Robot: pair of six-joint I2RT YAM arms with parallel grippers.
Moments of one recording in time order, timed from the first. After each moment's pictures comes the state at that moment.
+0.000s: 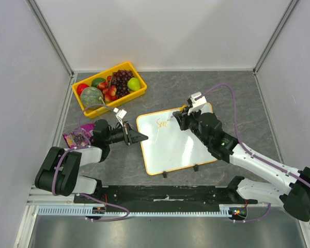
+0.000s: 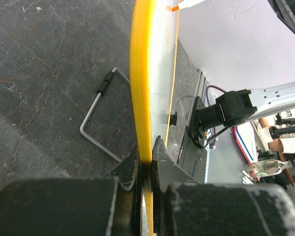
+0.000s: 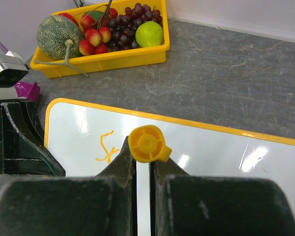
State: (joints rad) left arm -0.25 1.38 0.32 0.86 0.98 -0.69; right arm 0.80 1.07 0.76 0.17 0.27 0.21
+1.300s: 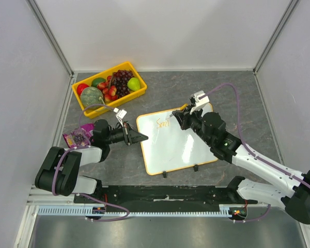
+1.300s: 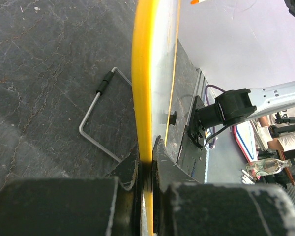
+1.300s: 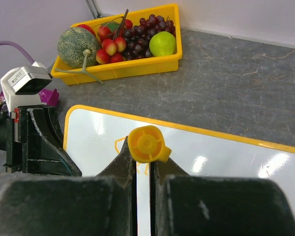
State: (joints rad) left arm -0.25 1.38 0.32 0.87 0.98 -0.69; right arm 0.79 1.03 0.75 0.18 0.21 0.24
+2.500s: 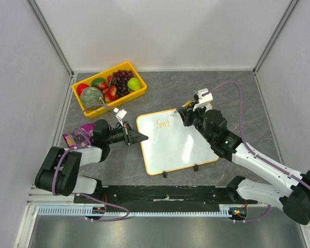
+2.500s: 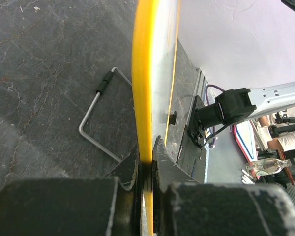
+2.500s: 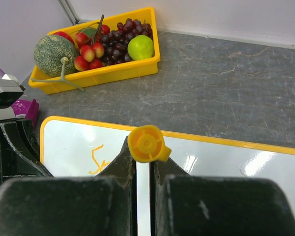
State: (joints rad) left arm -0.25 1.38 0.32 0.86 0.98 -0.69; right arm 0.74 1.05 0.76 0.19 0.25 0.24
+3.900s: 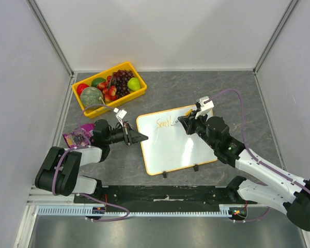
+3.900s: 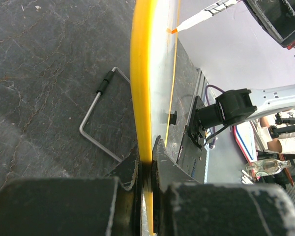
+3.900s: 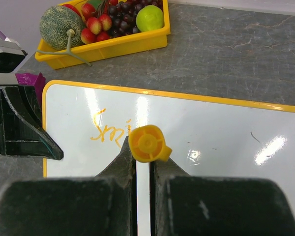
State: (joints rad) left arm -0.25 1.38 0.32 0.86 0.98 -0.69; right arm 0.73 0.97 0.65 0.15 0.17 0.28
